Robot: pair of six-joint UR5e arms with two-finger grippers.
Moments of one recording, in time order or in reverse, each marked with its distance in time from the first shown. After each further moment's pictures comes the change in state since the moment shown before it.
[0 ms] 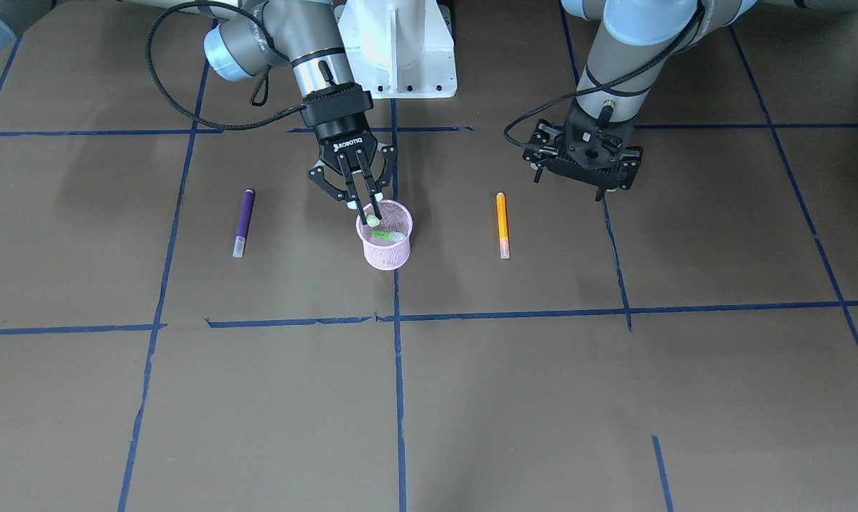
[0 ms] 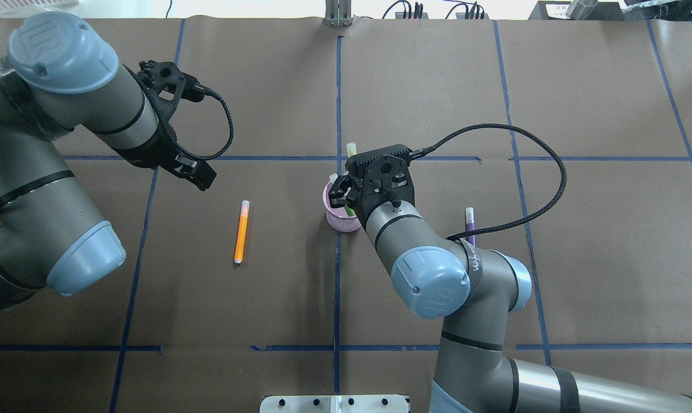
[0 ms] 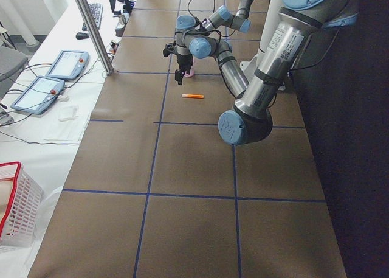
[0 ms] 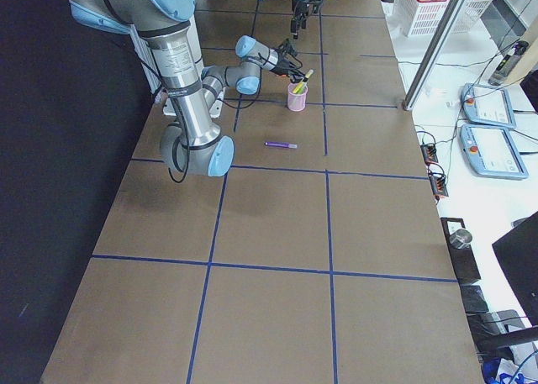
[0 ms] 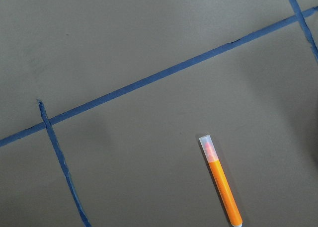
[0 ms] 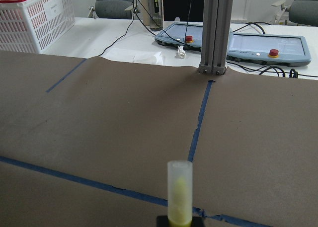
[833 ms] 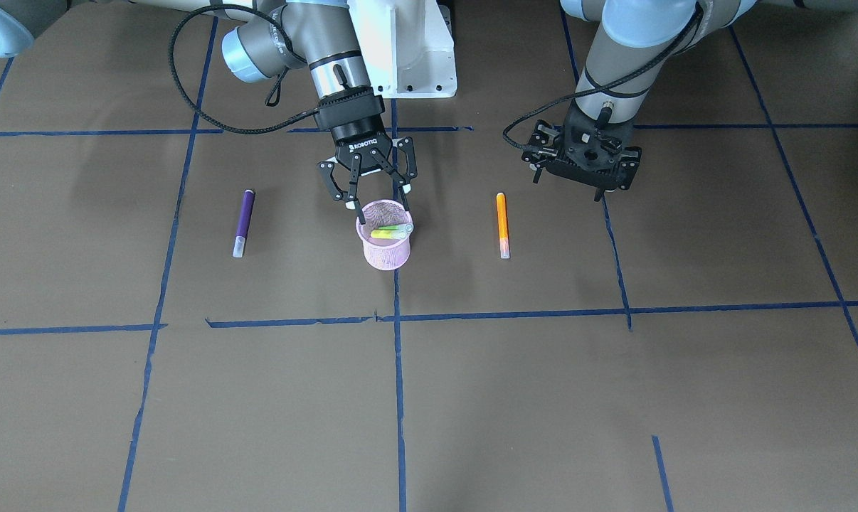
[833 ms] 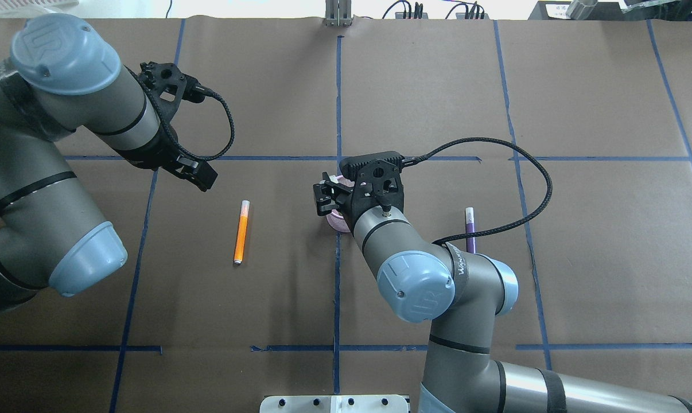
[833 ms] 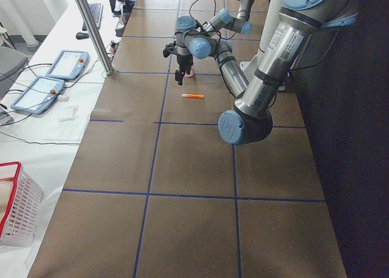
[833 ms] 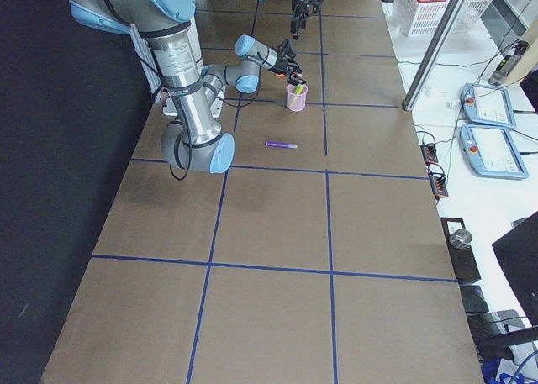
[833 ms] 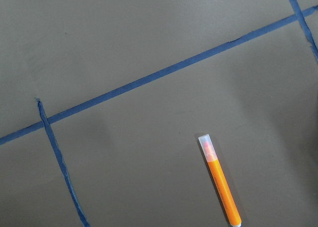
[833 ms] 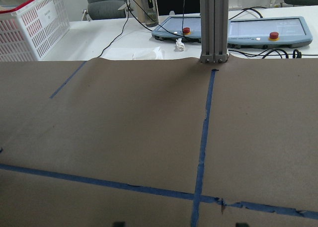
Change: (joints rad) left arm 0.006 -0.002 0.013 -0.007 0.000 -0.028; right arm -0.007 0.031 -0.025 -0.005 0.029 0.110
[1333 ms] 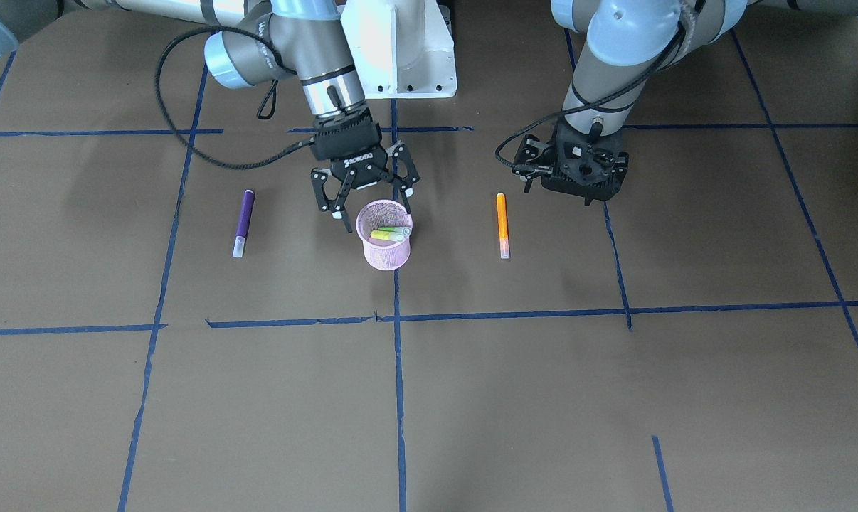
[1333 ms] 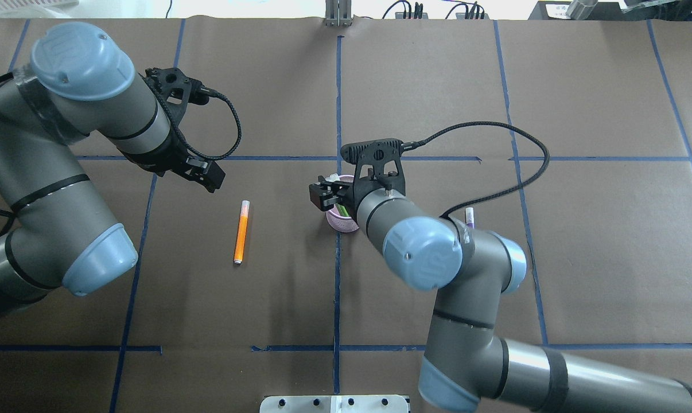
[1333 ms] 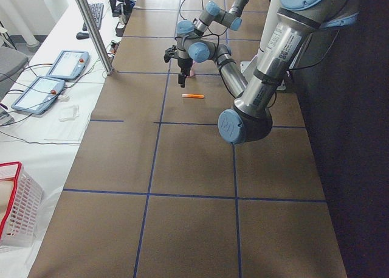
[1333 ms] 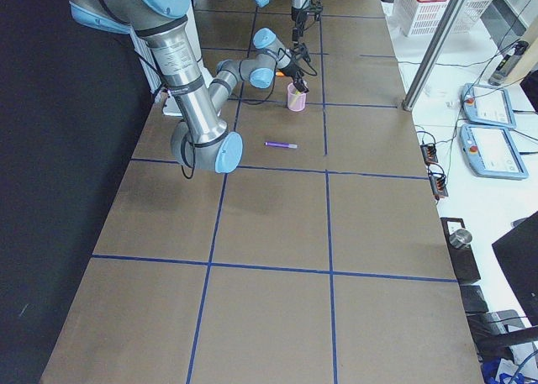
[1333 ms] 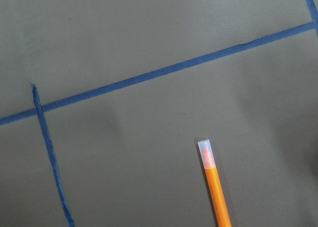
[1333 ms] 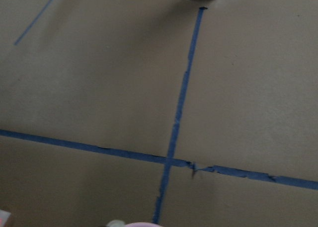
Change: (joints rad) left arm 0.048 -0.009 0.086 -0.110 0.017 -0.259; right arm 0.191 0.026 0.009 -0.230 0.464 0.002
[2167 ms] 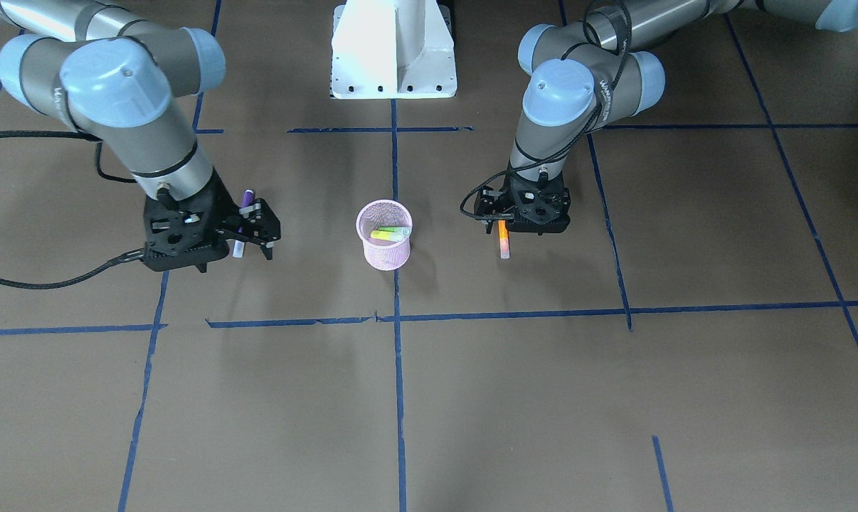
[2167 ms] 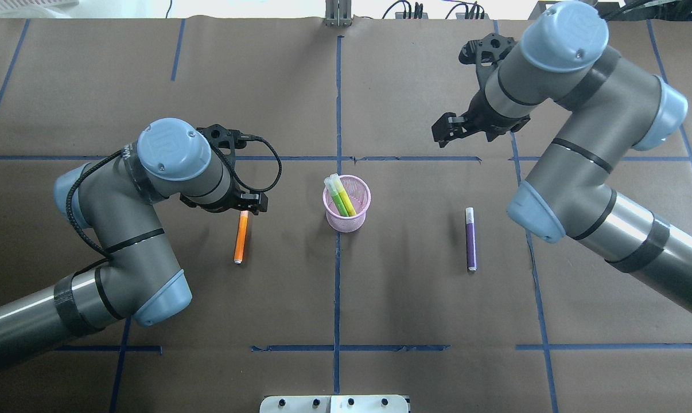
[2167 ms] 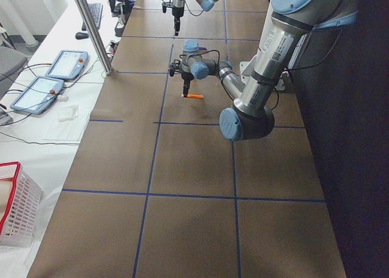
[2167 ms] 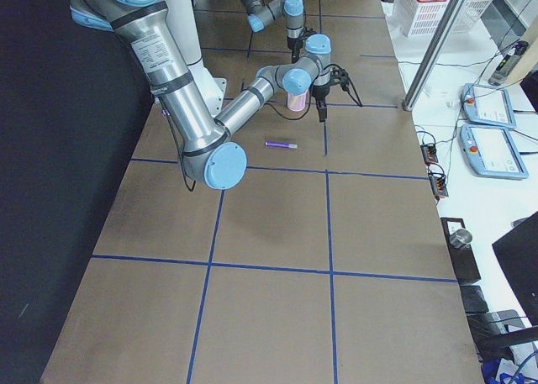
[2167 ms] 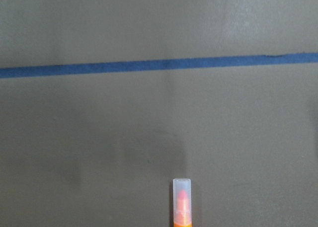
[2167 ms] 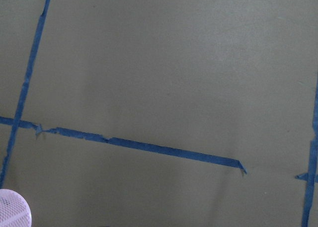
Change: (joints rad) left arm 0.130 -0.018 0.210 -0.245 0.144 -0.208; right arm 0.335 -0.102 0.026 -0.236 0.547 -0.273
